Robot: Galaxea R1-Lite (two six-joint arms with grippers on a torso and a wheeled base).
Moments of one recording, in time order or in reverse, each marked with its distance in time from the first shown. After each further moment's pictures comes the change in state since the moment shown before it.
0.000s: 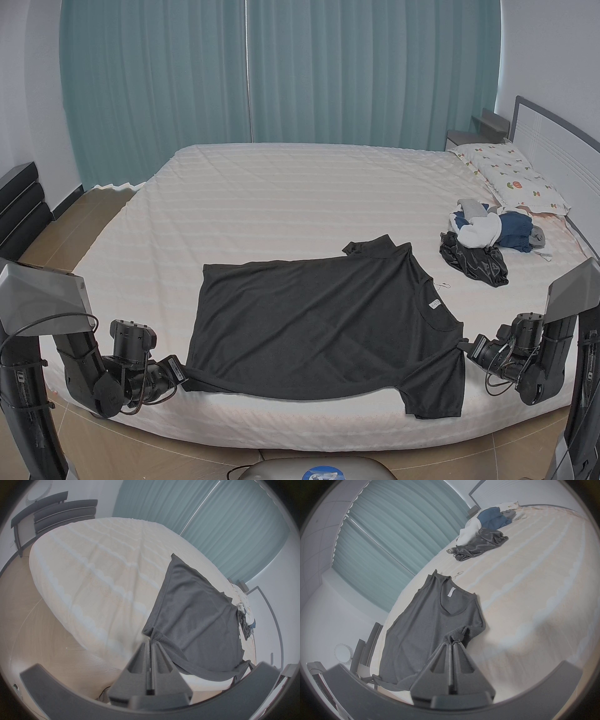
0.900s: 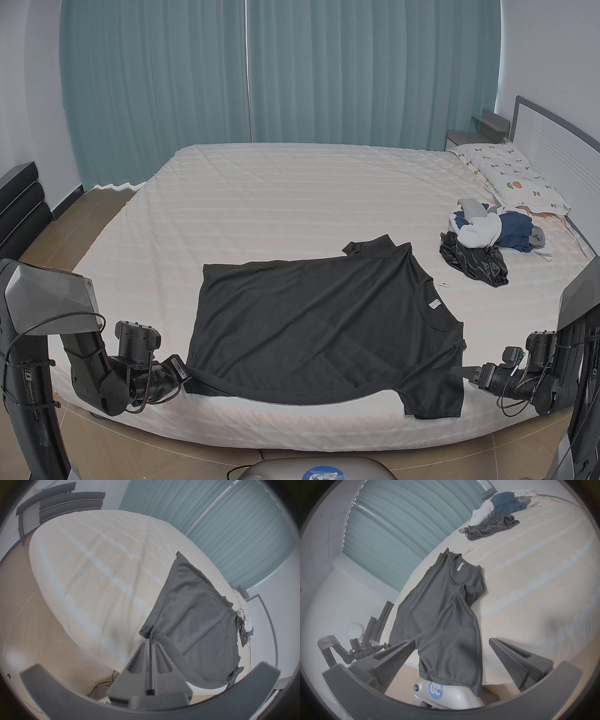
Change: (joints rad) left arm 0.003 0.050 -0.038 0.000 -0.027 -0.080; right arm -0.096 -0.003 0.185 -0.005 0.290 -0.220
